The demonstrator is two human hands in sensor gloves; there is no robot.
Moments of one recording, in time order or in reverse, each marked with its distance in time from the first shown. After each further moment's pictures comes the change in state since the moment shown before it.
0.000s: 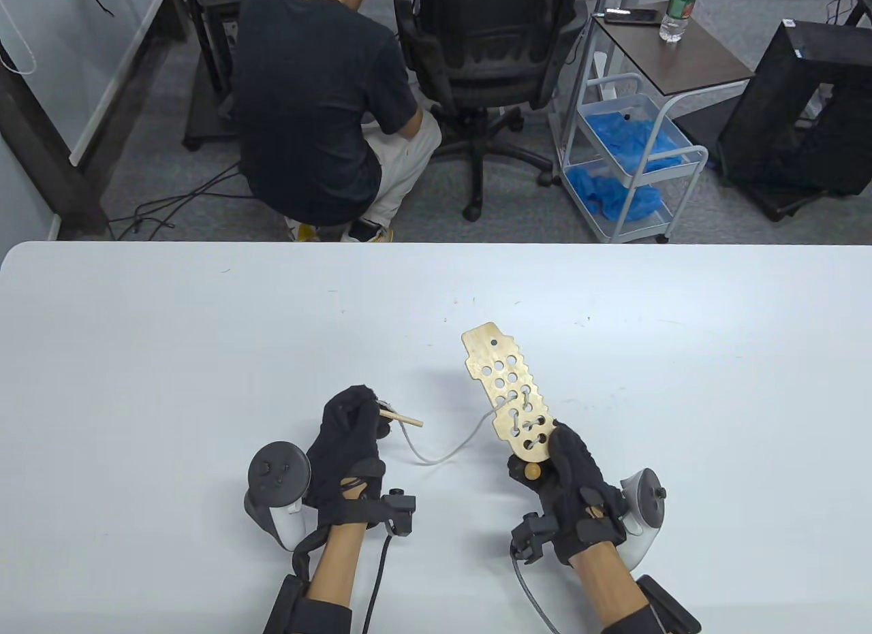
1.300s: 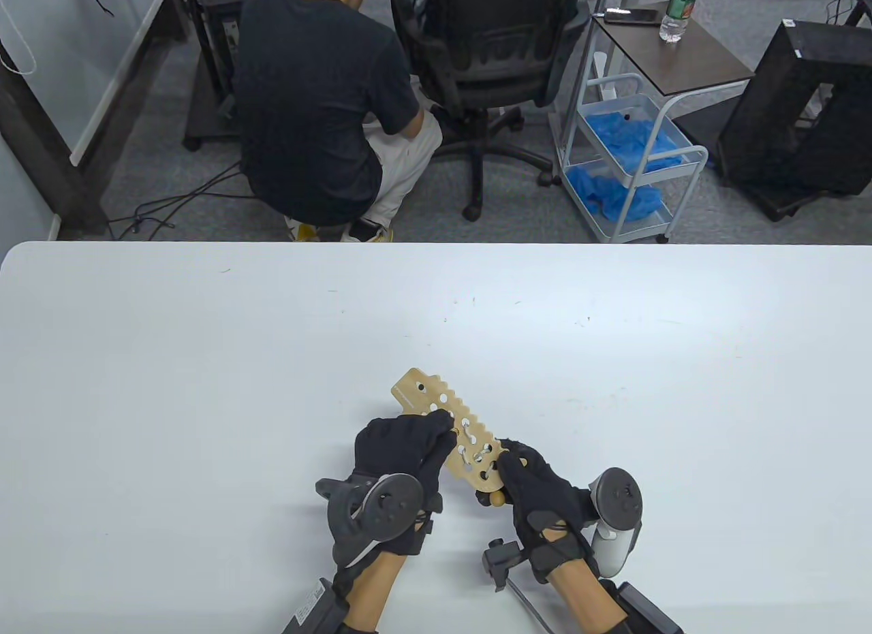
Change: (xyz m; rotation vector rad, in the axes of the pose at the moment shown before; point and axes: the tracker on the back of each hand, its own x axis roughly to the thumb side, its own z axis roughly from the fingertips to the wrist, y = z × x) left_hand 0.068 -0.053 0.044 0.023 -0.532 -0.805; right_hand -0.003 0.027 0.013 0.065 -0.103 0.368
